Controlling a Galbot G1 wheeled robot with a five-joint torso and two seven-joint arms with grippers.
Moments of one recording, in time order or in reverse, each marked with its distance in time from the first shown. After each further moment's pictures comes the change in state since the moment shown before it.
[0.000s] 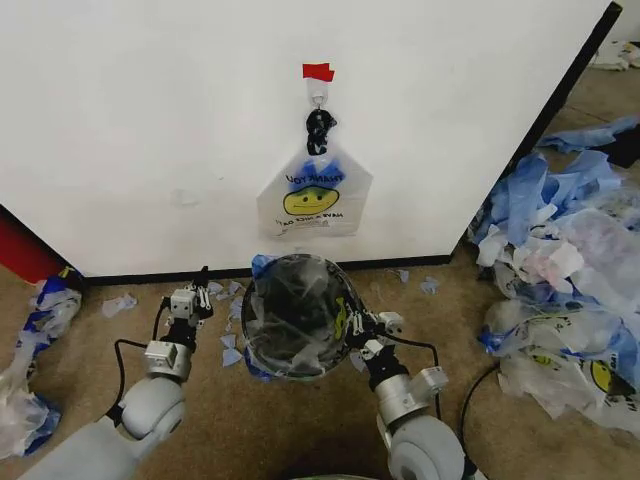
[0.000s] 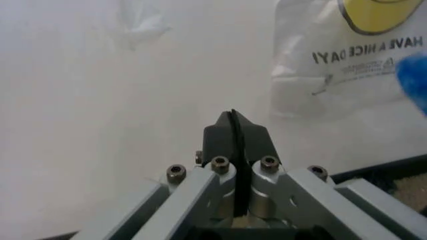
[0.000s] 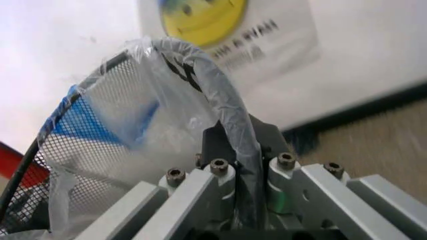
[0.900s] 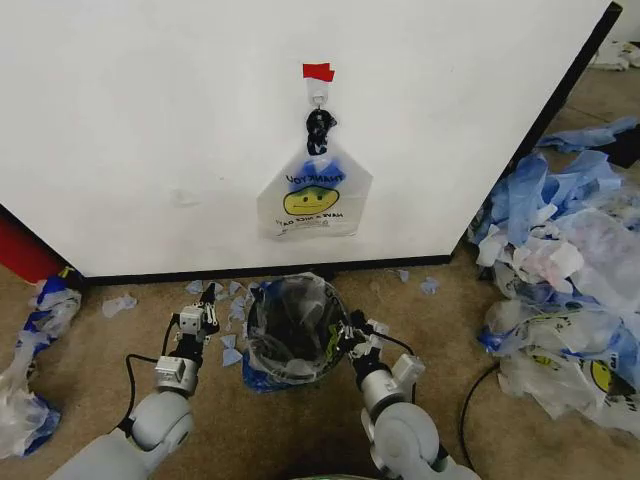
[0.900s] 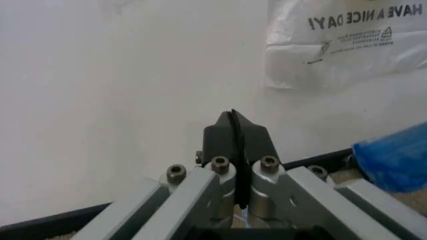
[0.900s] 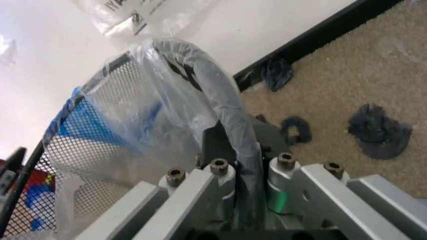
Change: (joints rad) left arm -0.014 -0.040 0.027 0.094 0.018 -0.049 0.036; right arm 0.079 0.082 0.010 -0.189 0.145 -0.079 0.015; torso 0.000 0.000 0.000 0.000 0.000
